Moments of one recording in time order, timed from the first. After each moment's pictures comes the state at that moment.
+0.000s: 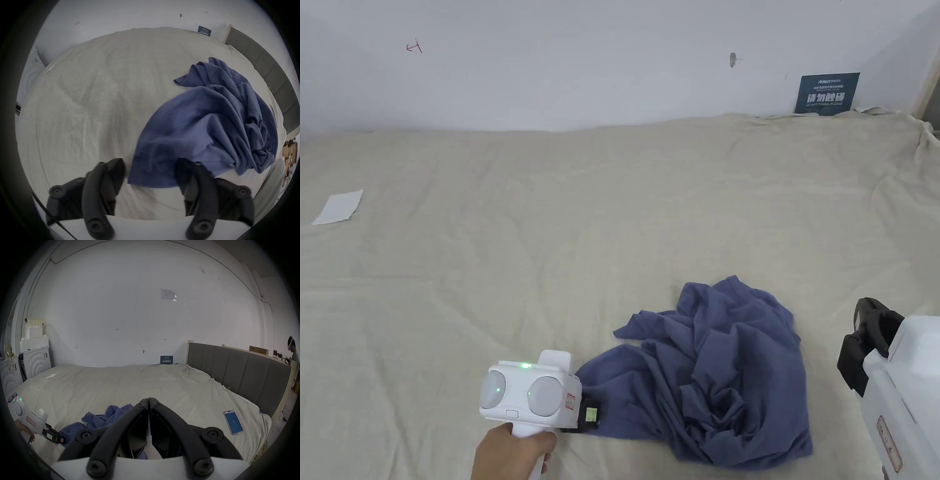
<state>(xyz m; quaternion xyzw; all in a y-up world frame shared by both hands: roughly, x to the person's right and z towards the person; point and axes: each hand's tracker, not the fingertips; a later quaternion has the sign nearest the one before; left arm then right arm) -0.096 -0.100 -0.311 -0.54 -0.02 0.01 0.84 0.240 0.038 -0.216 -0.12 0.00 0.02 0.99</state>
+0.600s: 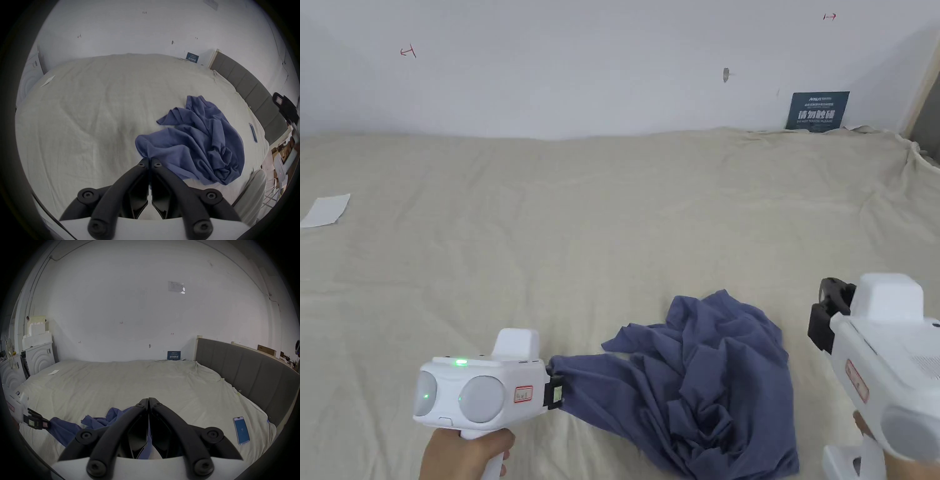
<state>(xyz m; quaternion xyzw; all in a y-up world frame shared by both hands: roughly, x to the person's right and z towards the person) -0.122 -0.030 -0.293 -0.44 -0.05 0.07 0.89 0.253 0.043 -0.300 -0.17 0.04 0.02 0.99</state>
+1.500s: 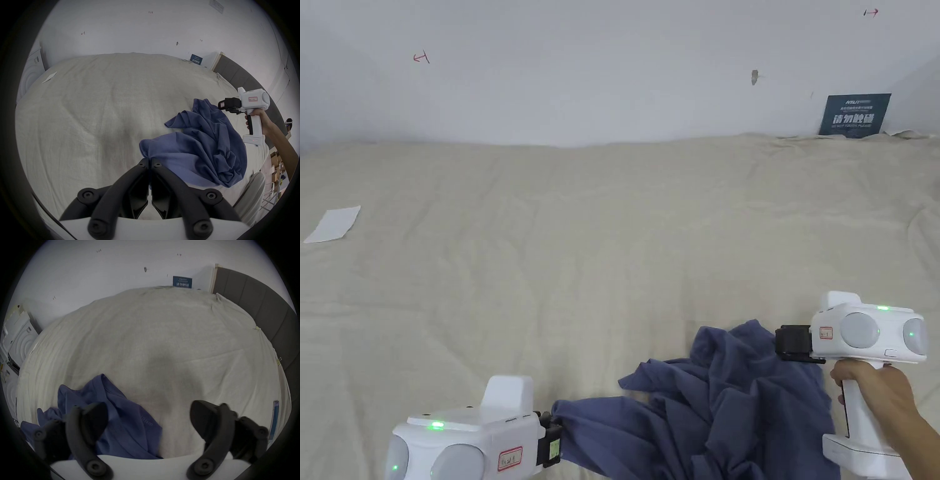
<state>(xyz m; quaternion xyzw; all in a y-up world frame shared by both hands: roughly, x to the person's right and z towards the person) -0.136 -0.041 -0.307 -0.45 -0.05 0.08 0.89 0.256 -0.092 -0.515 -0.47 0.04 -0.01 0.88</state>
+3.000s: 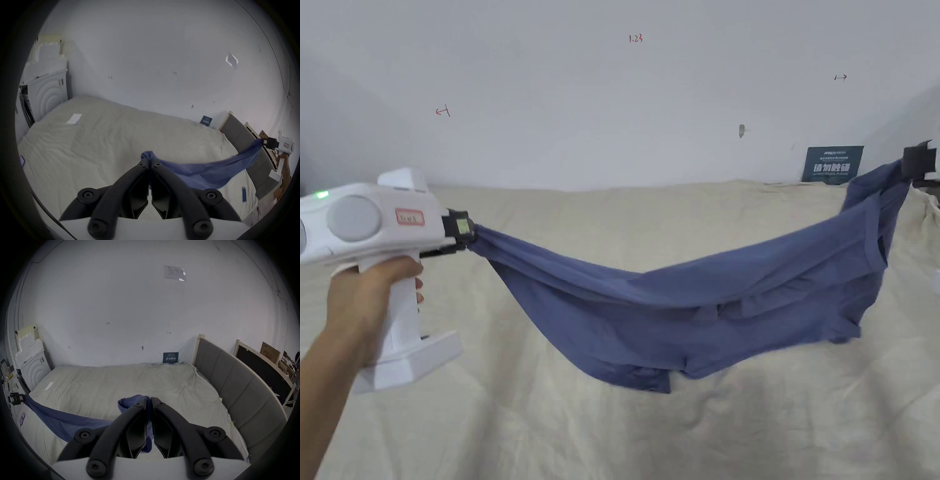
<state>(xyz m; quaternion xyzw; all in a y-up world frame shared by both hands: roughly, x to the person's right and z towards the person) -0.257 0.196 -0.382 -0.26 0.05 0.14 0.96 0.331 0.239 -0.475 -0.23 0.03 0.00 0.97</state>
